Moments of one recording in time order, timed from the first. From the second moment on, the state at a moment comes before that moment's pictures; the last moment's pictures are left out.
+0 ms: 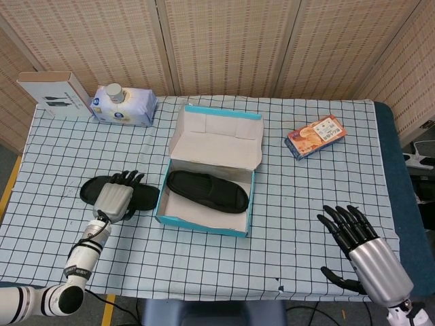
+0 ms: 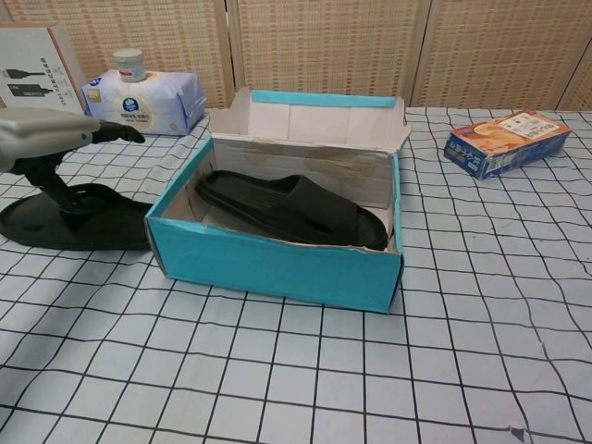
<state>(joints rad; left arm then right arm) -0.80 -1.30 -0.06 -1.81 0.73 1.15 0.69 0.04 -0.75 -0.09 -2.20 -1.93 1.49 -0.19</state>
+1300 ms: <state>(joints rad) -0.75 -1.36 -0.06 -1.36 0.65 0.79 0.41 0.05 -0.83 -0.07 -2.23 -1.86 1.37 -0.31</state>
